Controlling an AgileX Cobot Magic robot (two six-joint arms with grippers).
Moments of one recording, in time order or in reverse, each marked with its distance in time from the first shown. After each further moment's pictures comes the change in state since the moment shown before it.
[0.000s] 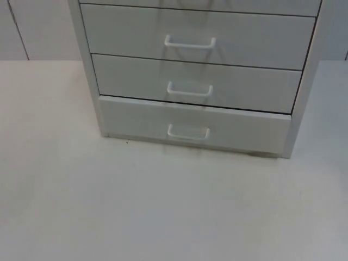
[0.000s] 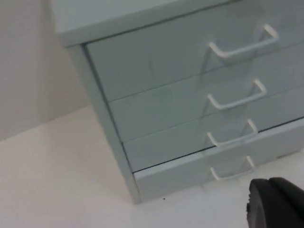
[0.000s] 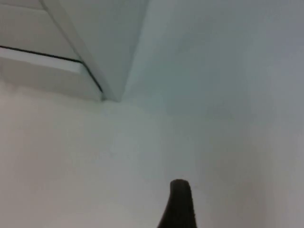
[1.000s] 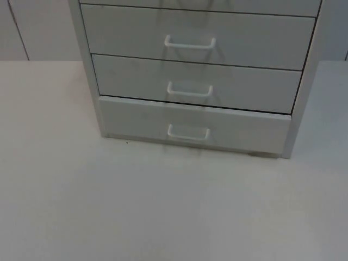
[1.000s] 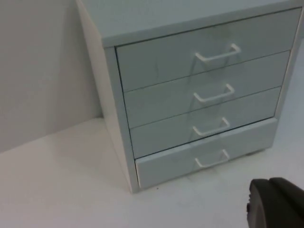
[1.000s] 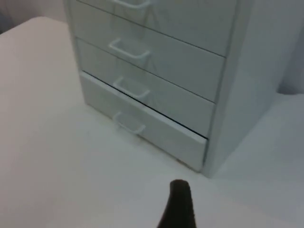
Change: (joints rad) right arm 0.201 -0.562 0.000 0.148 0.187 -0.218; left arm 0.000 -0.547 0.004 -0.279 0.322 0.341
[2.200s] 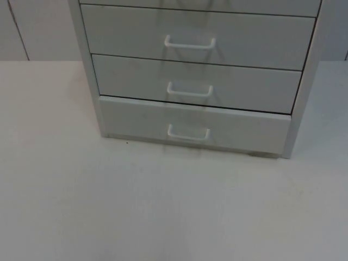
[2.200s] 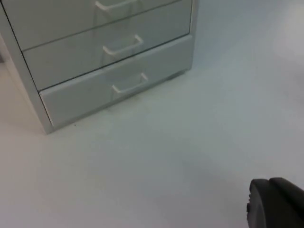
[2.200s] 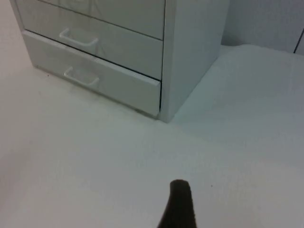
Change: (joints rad) right arm 0.000 -0.316 0.088 -0.231 0.251 0.211; left arm 0.000 -0.244 0.260 -0.321 0.110 0.218
